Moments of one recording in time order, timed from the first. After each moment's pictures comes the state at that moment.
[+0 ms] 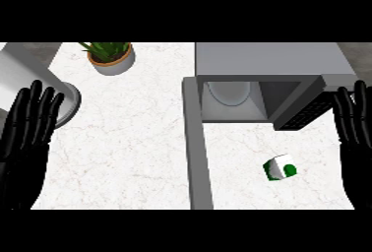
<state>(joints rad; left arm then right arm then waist) 0.02 0.12 -0.02 -2.10 0.00 -0.03 0.01 0.02 -0.08 0.00 -2.10 0.00 -0.04 0.03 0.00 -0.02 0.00</state>
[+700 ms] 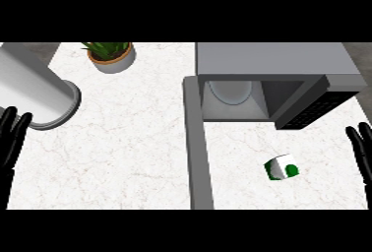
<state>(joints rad) 0.14 0.12 0.13 -2.23 0.31 -0.11 0.13 0.25 -0.11 0.00 -2.29 -0.08 0.09 0.02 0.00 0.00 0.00</state>
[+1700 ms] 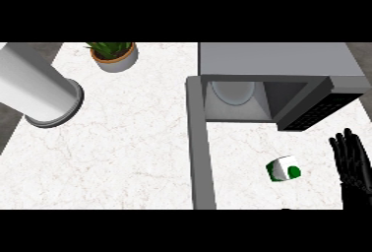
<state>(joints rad) 0.44 0.13 0.38 -2.34 0.54 -0.34 0.15 0.32 -0.04 -0.06 -1.98 0.08 0.04 -0.18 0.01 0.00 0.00</state>
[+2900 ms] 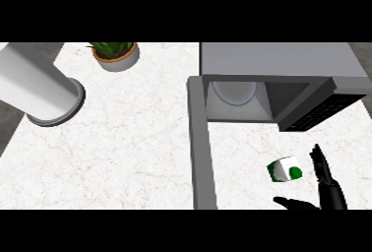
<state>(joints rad) 0.60 0.10 0.50 -2.33 0.67 -0.50 0.10 0.07 -0.13 -0.25 -1.01 0.18 -0.03 -0.74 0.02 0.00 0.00</state>
